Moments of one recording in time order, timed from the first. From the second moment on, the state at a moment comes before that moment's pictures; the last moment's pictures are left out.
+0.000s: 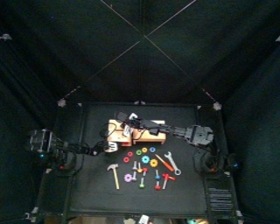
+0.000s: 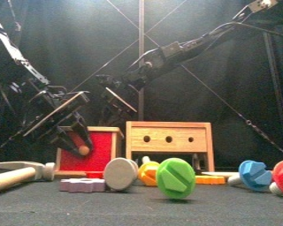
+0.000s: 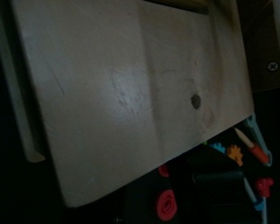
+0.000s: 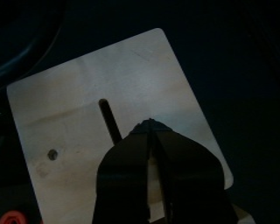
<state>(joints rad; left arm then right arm) 0.06 -0.09 1.02 -1.28 -0.47 -0.04 -0.37 0.46 -0.16 -0.02 0.47 0.03</state>
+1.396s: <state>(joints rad) -0.17 -0.10 1.02 -1.49 -0.49 -0.04 -0.37 0.46 -0.16 -0.02 0.49 0.03</state>
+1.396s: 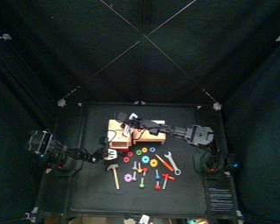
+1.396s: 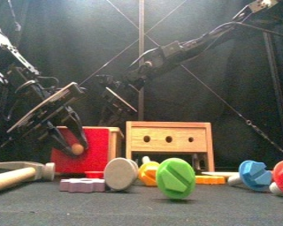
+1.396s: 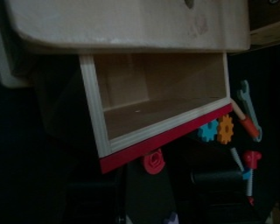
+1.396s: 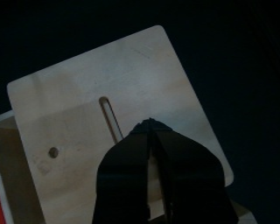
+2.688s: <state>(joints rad) -0.29 -0.12 1.02 -1.57 -0.48 -0.04 -0.37 0.46 -0.17 -0.02 0.49 0.03</state>
